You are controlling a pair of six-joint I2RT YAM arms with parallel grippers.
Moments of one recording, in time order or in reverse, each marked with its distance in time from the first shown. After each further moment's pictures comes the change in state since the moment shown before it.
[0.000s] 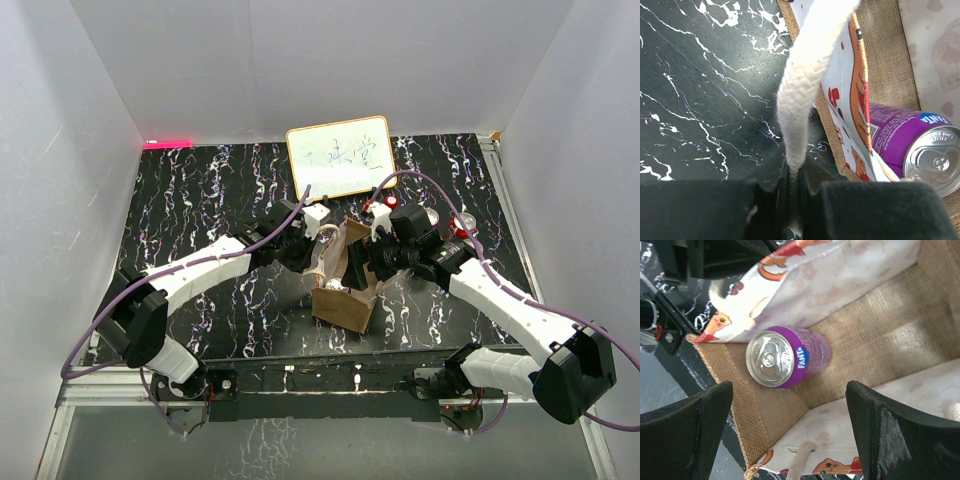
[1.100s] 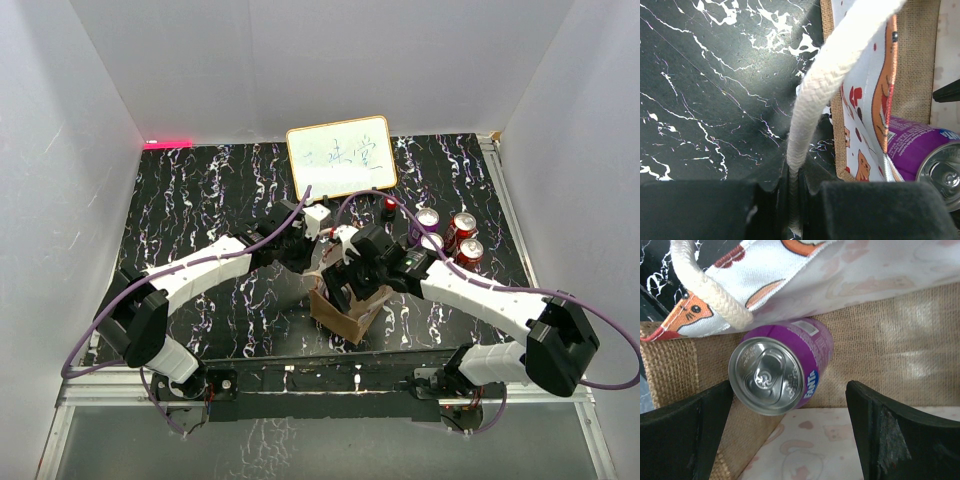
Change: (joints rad) left arm -0.002 0.003 0.001 -0.006 0.000 -0.001; right arm 0.250 0.151 0.000 -0.006 0.222 -0.010
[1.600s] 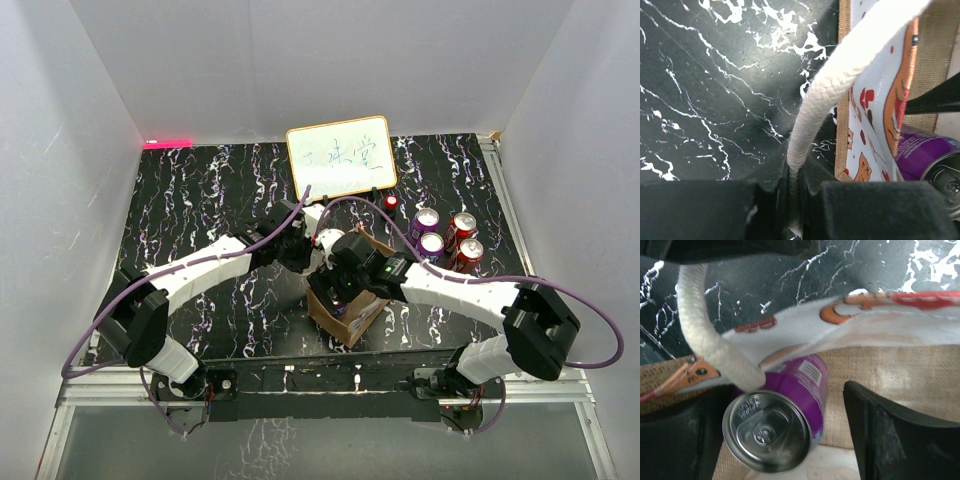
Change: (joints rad) left arm 0.000 0.001 0.001 -0.001 -0.003 -0.001; right arm 0.075 0.097 -0.003 0.142 0.092 -0.015
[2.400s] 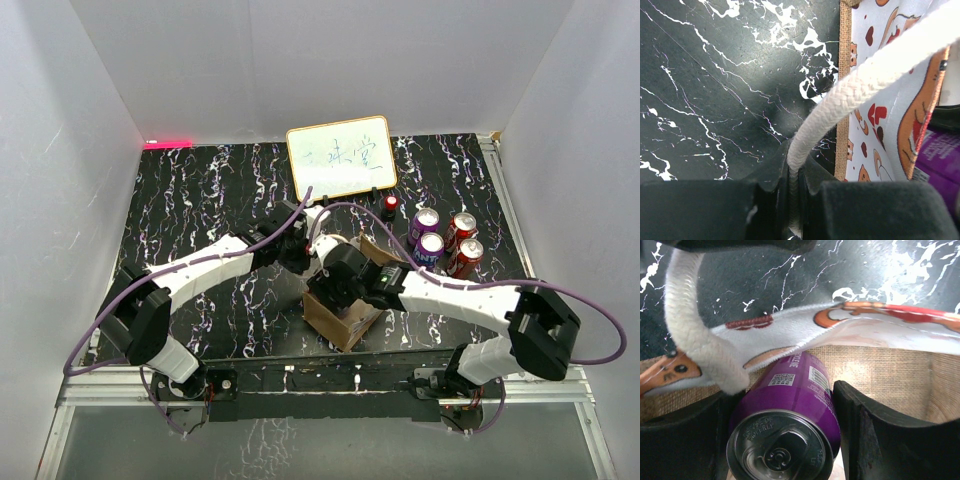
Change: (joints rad) left arm -0.002 0.015 0.006 -0.017 -0.014 -0.006; right arm 0.101 -0.045 -0.006 -0.012 0.229 -0.023
